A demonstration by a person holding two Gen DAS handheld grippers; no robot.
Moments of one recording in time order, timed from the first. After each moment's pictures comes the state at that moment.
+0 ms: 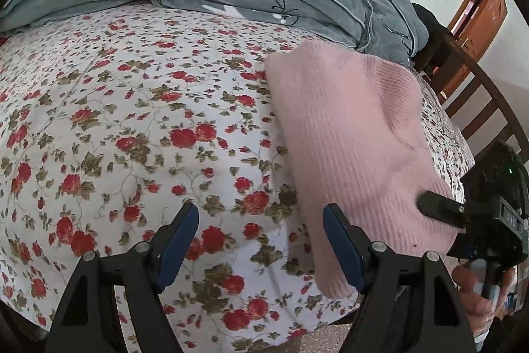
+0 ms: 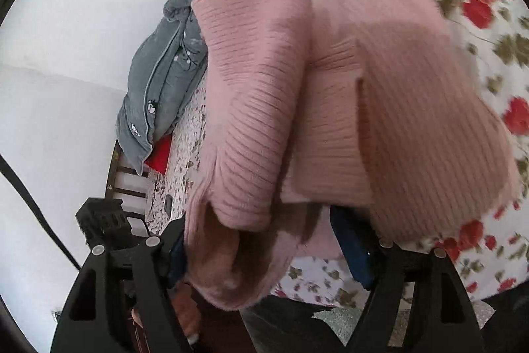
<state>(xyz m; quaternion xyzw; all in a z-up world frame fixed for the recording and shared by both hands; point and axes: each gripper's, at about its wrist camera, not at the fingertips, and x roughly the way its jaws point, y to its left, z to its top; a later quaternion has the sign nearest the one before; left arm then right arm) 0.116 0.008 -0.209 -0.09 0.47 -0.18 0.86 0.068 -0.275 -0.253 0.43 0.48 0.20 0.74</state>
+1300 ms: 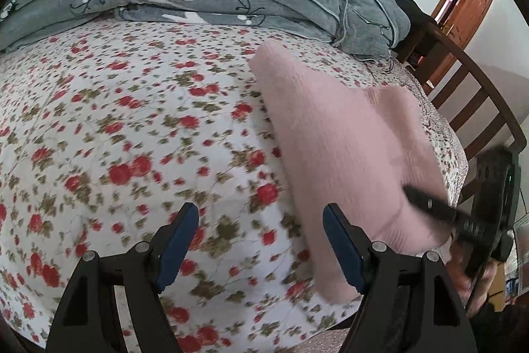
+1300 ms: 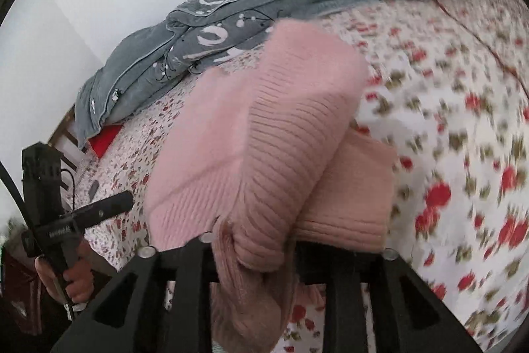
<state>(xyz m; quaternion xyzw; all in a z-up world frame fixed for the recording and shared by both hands) 0.133 -0.049 -0.190 -0.07 0.47 -0.22 0.85 0.070 -0.355 -0.226 0.22 0.42 0.14 0.87</state>
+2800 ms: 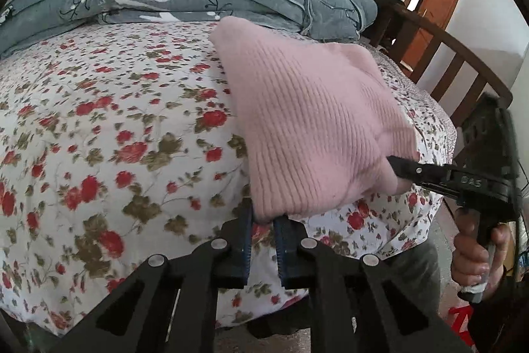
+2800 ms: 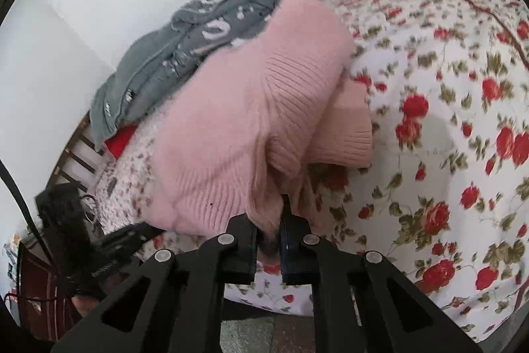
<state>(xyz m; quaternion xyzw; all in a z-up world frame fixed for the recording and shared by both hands) 0.046 -0.069 -0.231 -0.06 0.42 -0.25 0.87 0.027 -0.367 -0.255 0.26 0.42 0.16 0.85</state>
